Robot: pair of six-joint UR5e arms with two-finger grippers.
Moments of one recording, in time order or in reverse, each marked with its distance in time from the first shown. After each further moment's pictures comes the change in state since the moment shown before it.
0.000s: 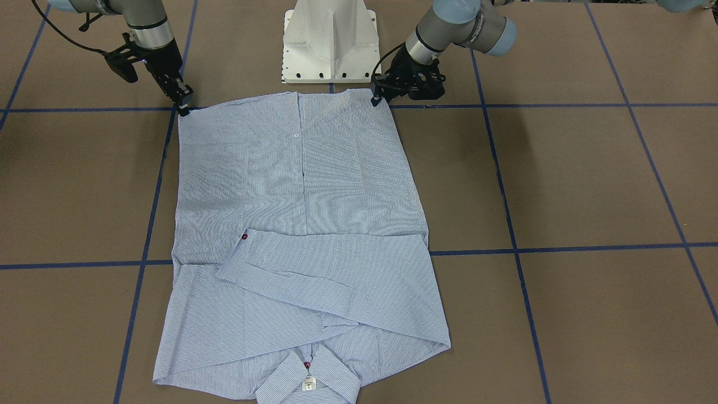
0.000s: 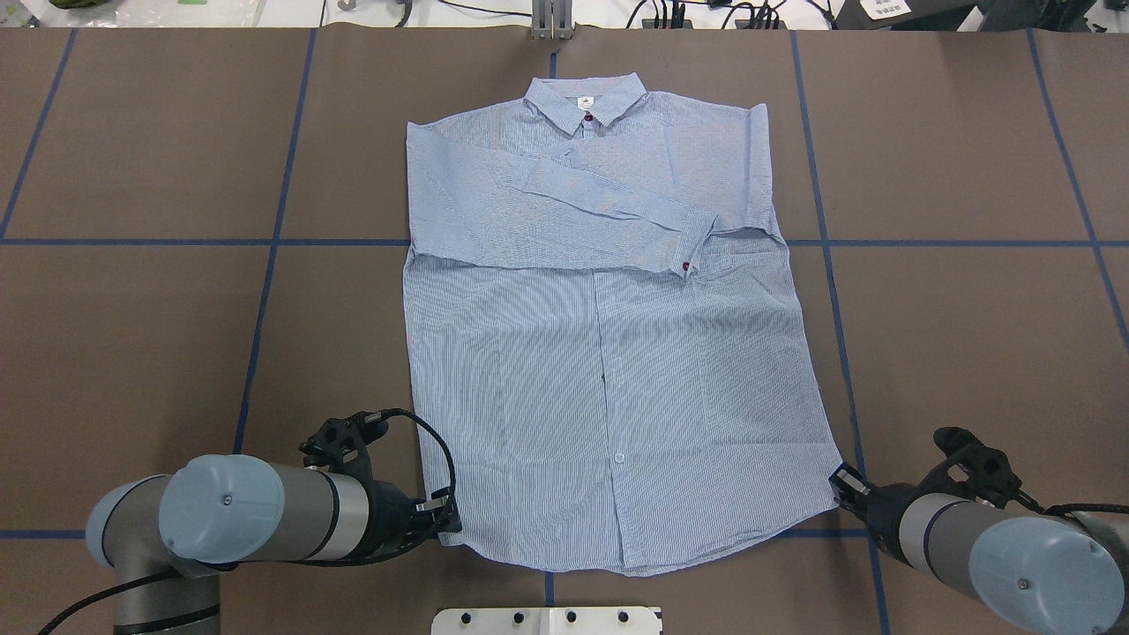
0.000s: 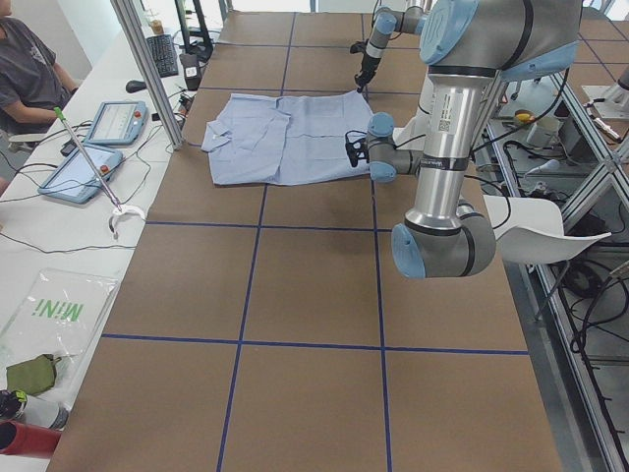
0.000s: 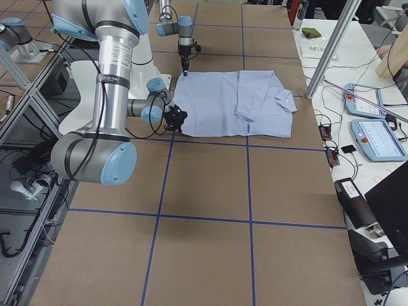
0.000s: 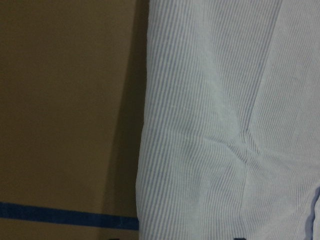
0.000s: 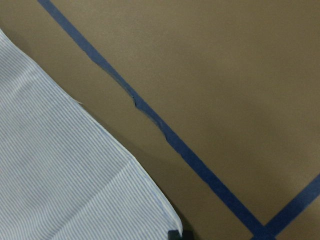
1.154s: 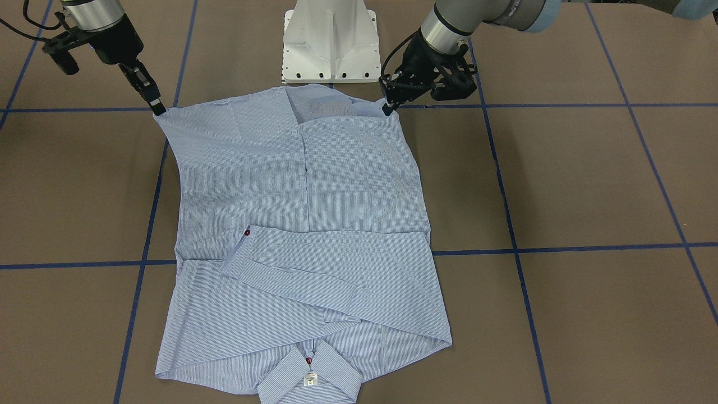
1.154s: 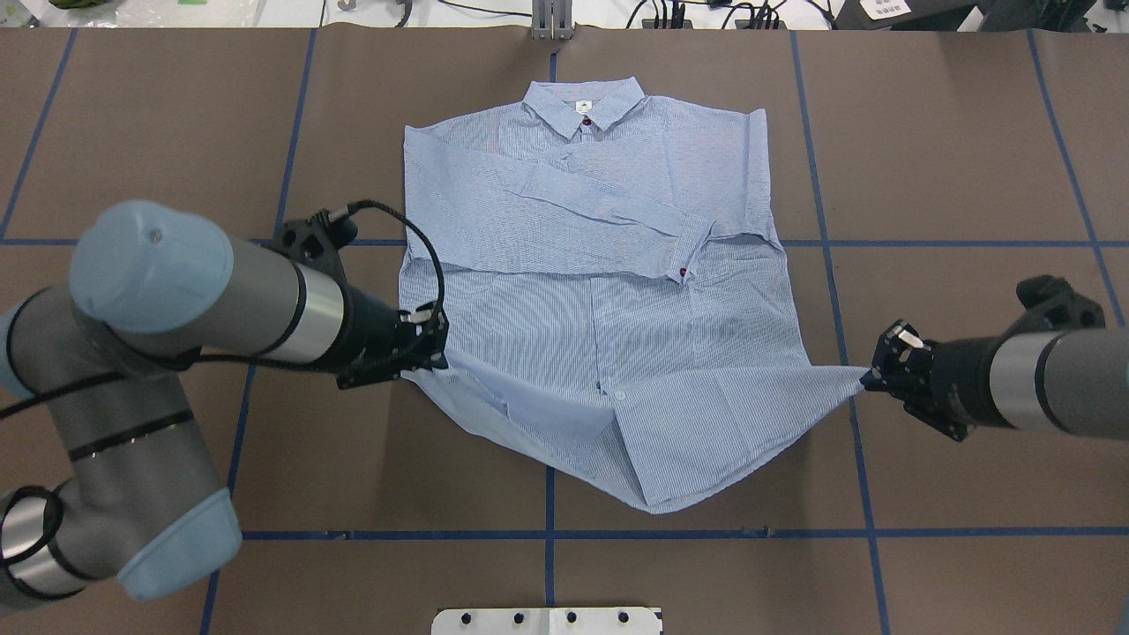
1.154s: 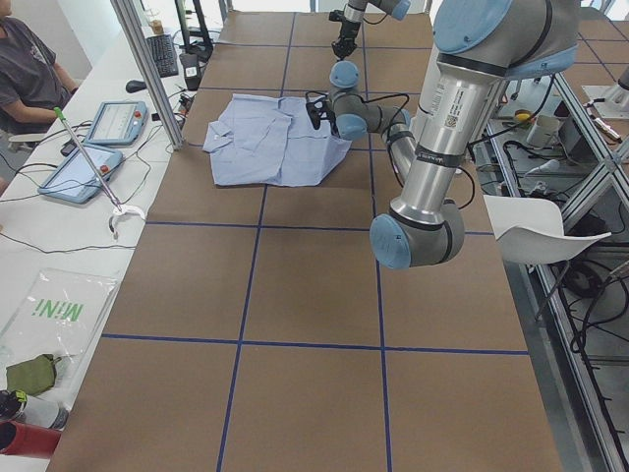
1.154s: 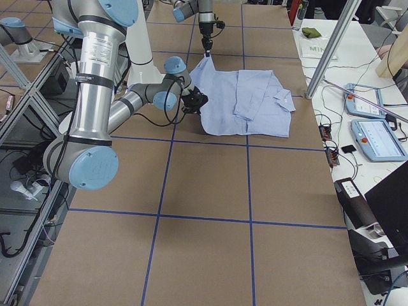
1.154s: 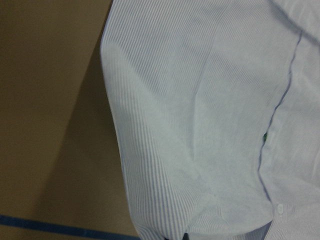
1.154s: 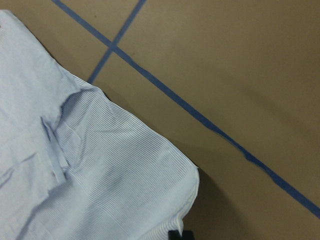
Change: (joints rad) left arm -0.373 -0.200 -0.106 0.371 -0.235 0.084; right arm 0.462 0.104 0.111 -0.049 0.373 -0.139
